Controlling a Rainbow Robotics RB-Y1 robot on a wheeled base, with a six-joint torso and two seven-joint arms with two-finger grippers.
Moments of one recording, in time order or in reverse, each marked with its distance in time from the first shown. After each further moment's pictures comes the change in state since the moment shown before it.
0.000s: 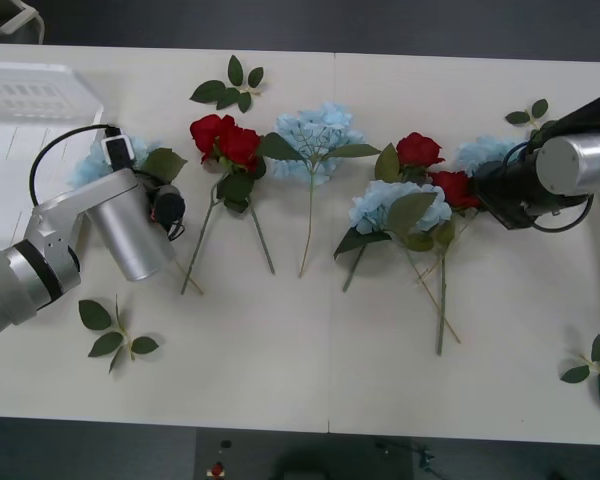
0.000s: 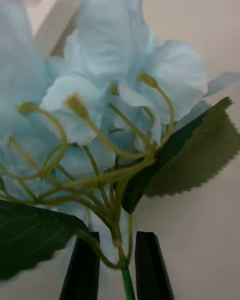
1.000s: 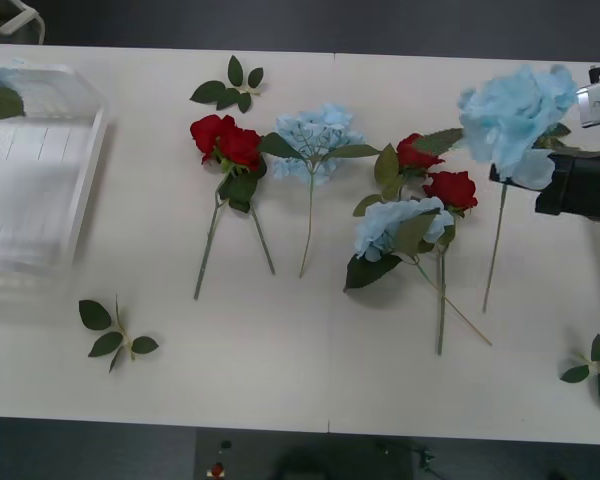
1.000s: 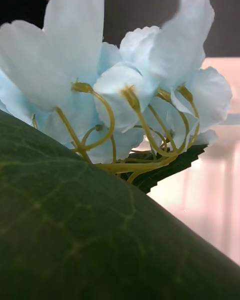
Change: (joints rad) right arm 0.565 -0.258 -0.489 -0.635 -1.033 -0.002 1.665; left arm 0.342 0.368 0.722 -0.216 0.358 -0.202 -0.820
